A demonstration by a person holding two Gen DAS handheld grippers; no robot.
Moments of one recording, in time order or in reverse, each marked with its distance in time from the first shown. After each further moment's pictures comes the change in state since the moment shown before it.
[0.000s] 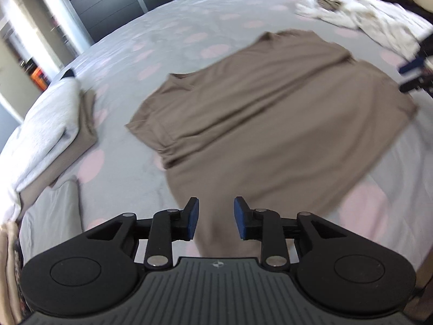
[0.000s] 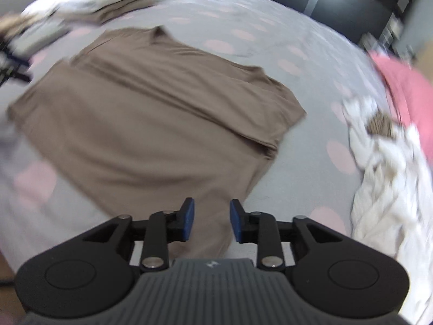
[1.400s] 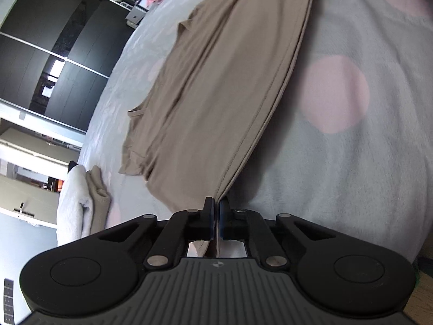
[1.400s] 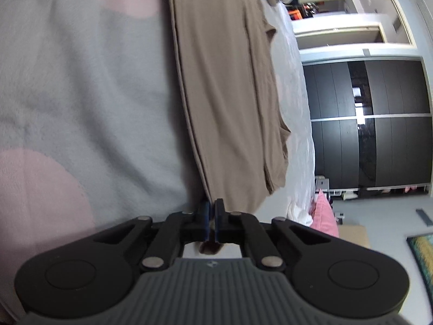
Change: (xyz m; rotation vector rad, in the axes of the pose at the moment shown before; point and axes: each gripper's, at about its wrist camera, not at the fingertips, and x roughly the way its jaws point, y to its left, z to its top) left arm 0.016 -0.077 -0.055 0.513 -0.055 0.266; right arm 0.030 0.108 -0.076 -0.781 -0.001 -0.458
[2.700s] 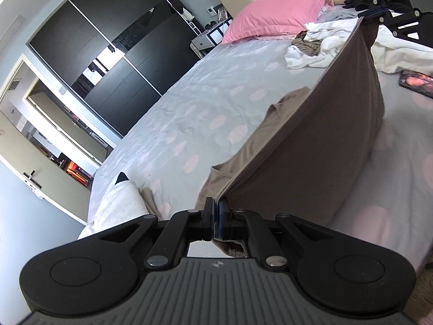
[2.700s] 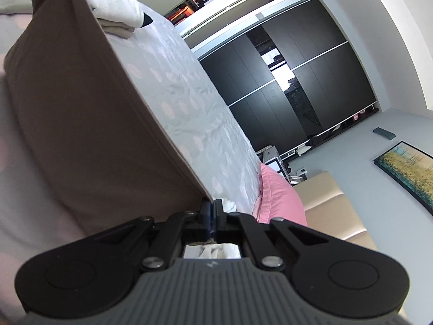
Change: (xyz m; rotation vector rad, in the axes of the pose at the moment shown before) left arm -0.073 0.158 0.050 -0.301 -0.159 0.015; right arm -0.070 -0.176 -0.001 0.434 -0.048 -0.195
